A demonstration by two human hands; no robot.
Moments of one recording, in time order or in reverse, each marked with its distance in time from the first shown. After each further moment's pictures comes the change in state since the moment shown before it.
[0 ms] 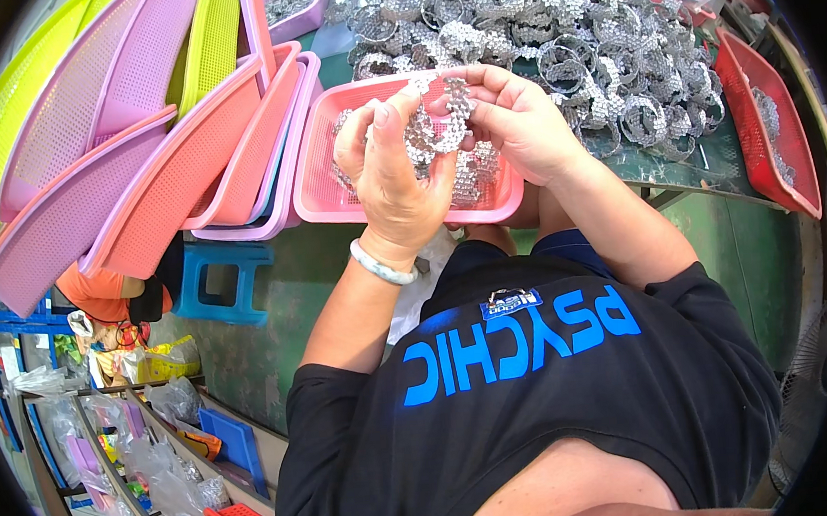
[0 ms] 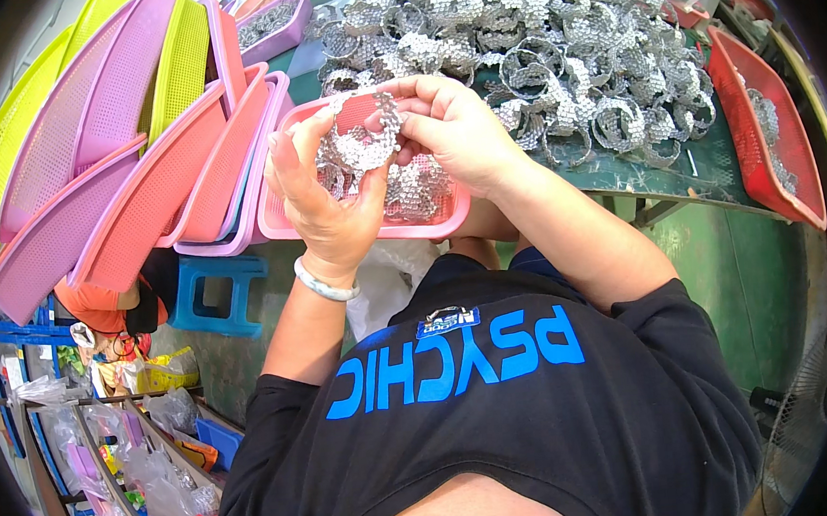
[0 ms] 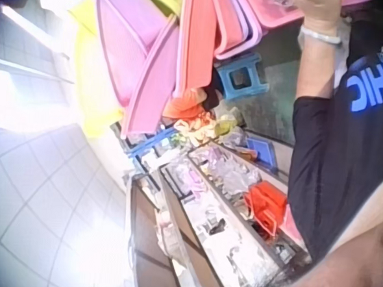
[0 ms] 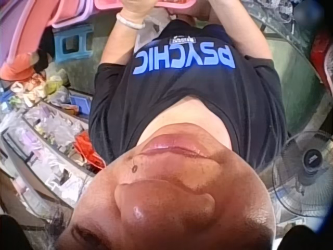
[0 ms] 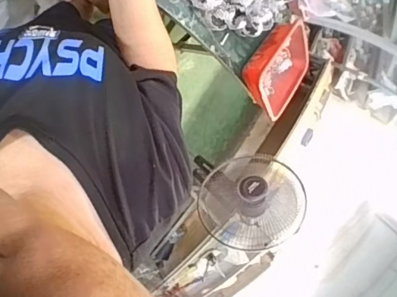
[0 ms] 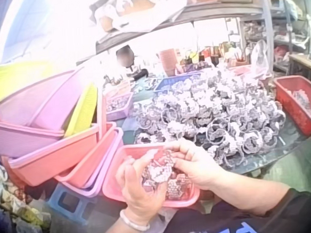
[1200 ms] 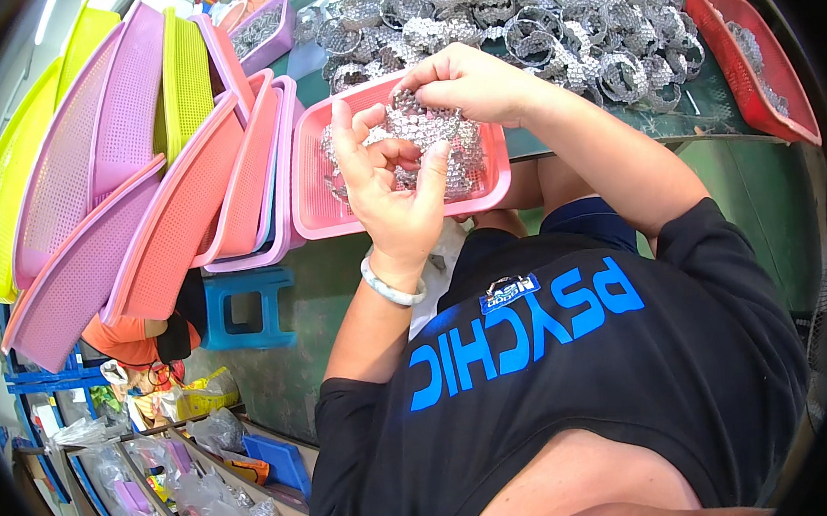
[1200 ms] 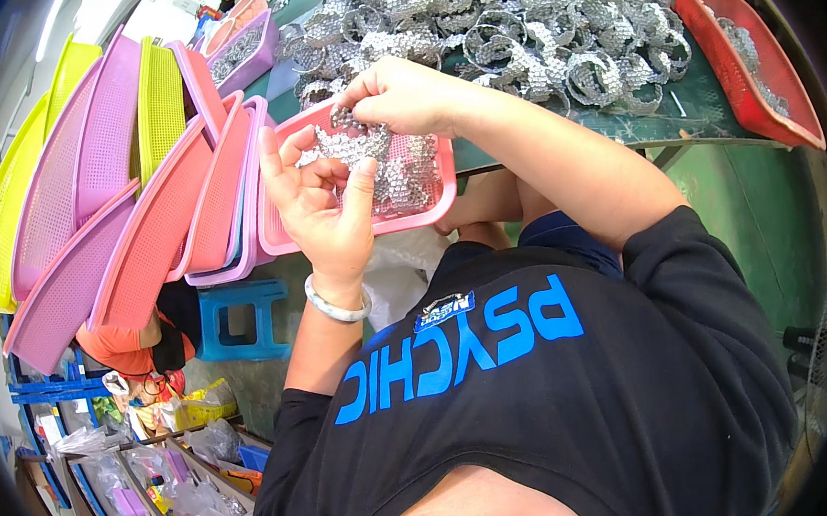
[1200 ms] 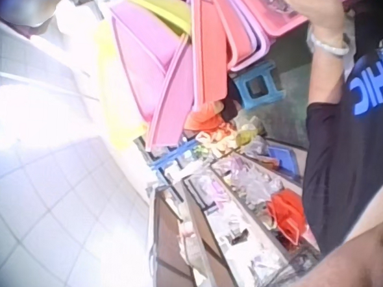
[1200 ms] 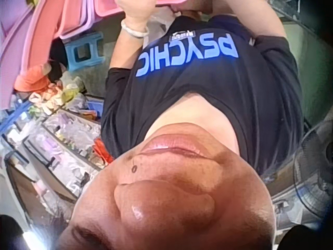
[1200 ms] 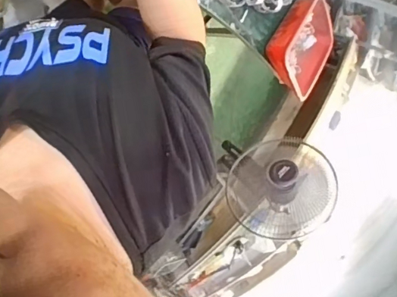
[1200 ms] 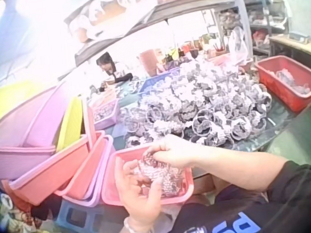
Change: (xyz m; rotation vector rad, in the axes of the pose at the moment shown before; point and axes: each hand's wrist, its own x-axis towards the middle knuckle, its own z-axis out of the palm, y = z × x) left_hand -0.003 0.026 -0.003 -0.591 -0.088 -0.619; right_hand 0.034 -0.009 -0.016 -0.524 -0.202 0.105
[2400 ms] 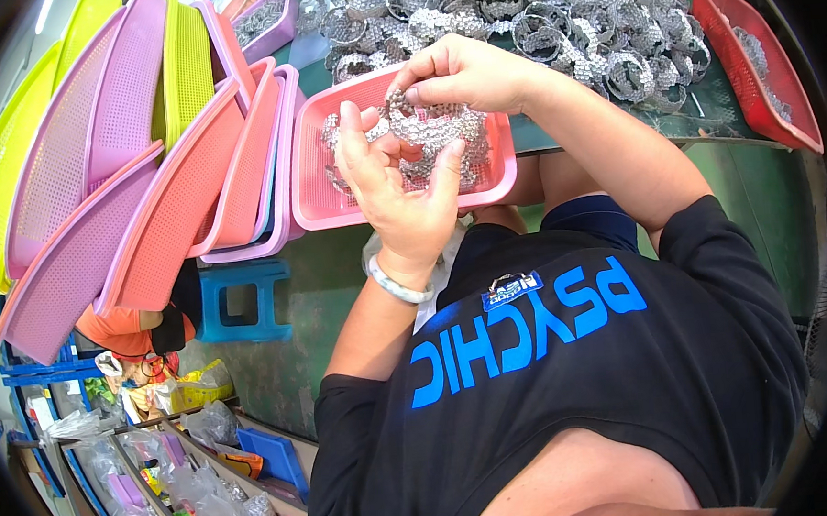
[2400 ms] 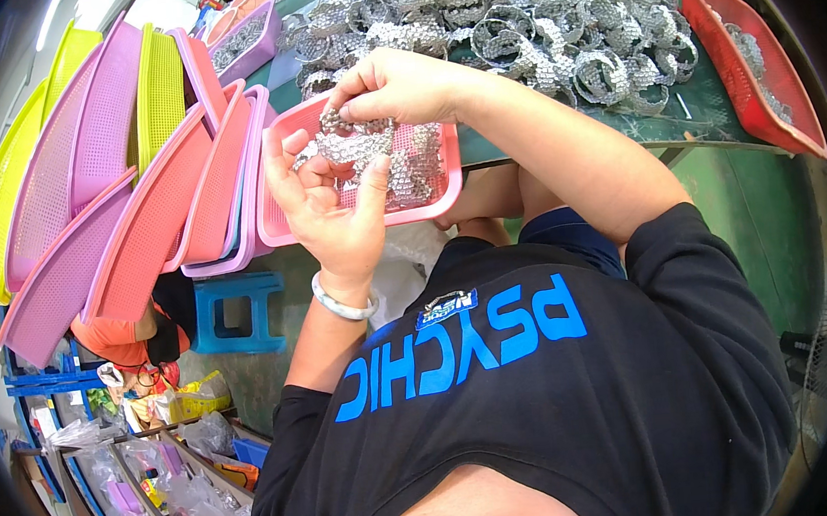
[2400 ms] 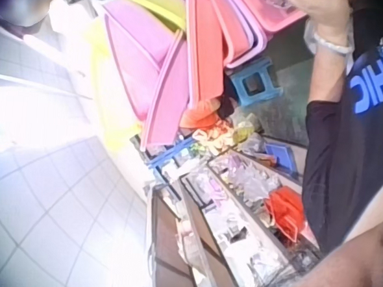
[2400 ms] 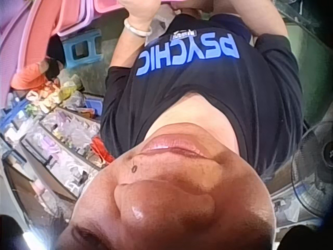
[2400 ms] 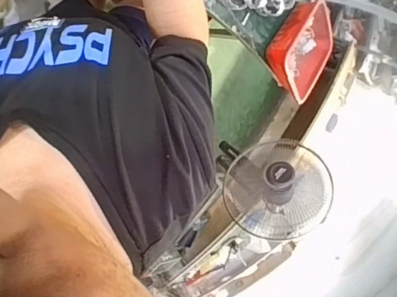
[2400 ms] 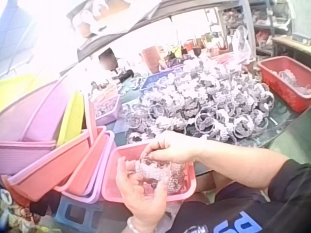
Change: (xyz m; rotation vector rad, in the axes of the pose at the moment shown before) left_hand -0.009 -0.011 0.001 0.070 0.066 0.109; right_hand 0.005 -0.005 0.001 0.048 -0.149 -0.090
